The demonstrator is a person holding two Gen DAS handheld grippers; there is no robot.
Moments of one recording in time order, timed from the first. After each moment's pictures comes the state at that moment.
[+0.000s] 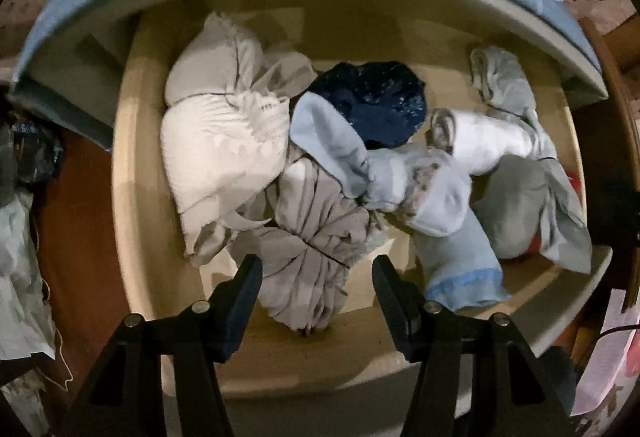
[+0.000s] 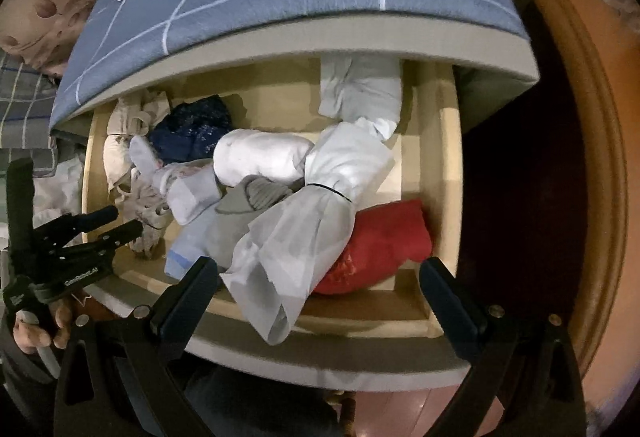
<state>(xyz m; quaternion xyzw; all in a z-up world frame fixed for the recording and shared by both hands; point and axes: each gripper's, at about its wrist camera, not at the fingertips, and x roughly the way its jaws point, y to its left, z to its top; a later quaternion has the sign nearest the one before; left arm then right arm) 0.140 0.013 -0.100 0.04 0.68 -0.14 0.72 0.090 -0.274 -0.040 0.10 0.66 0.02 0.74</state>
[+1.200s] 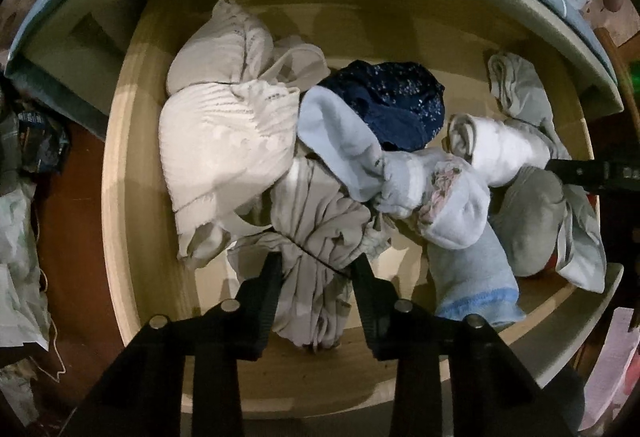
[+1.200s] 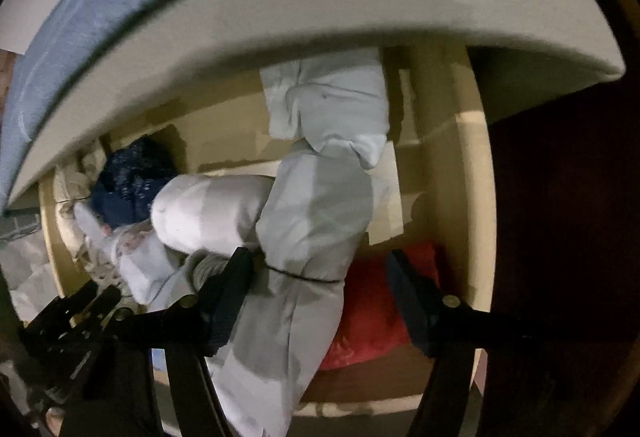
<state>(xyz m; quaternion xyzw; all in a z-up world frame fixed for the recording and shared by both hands) 0.115 -0.005 -0.127 0.02 0.66 -0.11 0.74 0.136 -0.301 -0.104 0.16 0.69 -0.05 0.70</state>
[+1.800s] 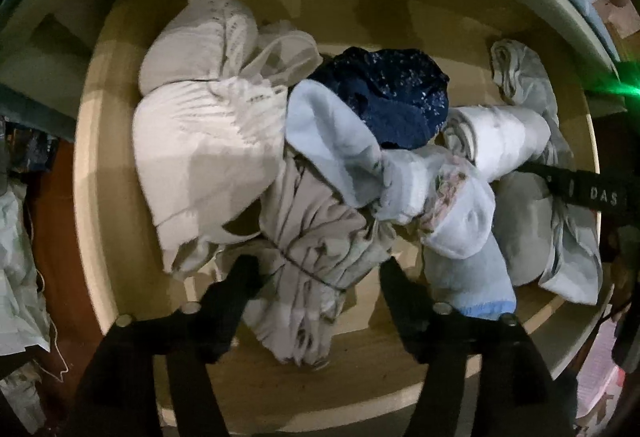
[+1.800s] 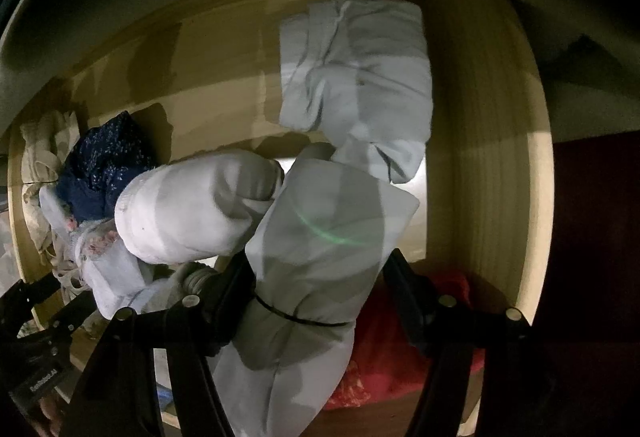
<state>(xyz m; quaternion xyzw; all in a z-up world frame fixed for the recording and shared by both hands) 0.152 0.008 -0.132 0.03 0.70 -0.13 0.71 0.150 -0.285 -0.140 0.10 0.69 -0.05 0.71</state>
